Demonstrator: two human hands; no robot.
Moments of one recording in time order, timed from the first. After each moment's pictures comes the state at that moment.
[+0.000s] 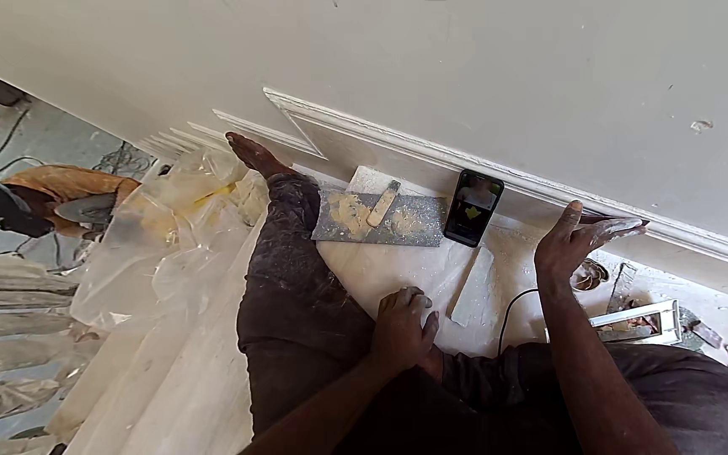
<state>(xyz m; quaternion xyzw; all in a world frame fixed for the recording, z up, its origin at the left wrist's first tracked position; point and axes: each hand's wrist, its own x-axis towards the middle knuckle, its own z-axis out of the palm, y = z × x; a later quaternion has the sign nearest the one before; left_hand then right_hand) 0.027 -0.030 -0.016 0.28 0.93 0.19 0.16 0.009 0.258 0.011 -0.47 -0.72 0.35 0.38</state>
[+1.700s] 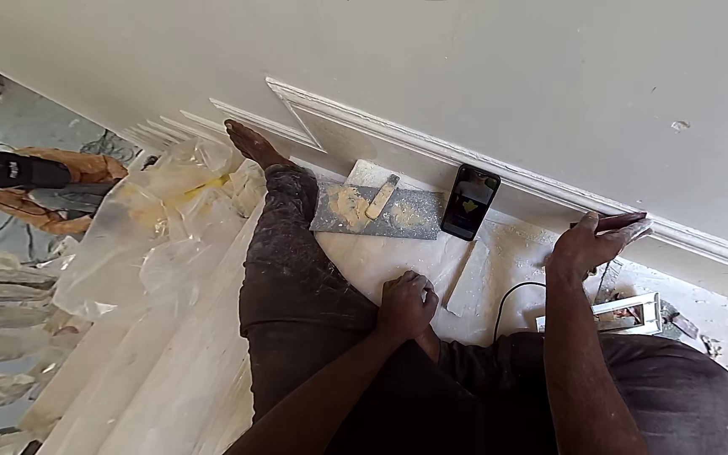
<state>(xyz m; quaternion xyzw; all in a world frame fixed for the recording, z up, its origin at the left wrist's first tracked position) 0.014 -0.011 -0.015 0.22 0.93 0.21 0.20 0.020 0.280 0.023 -0.50 -0.59 0.40 0.48</state>
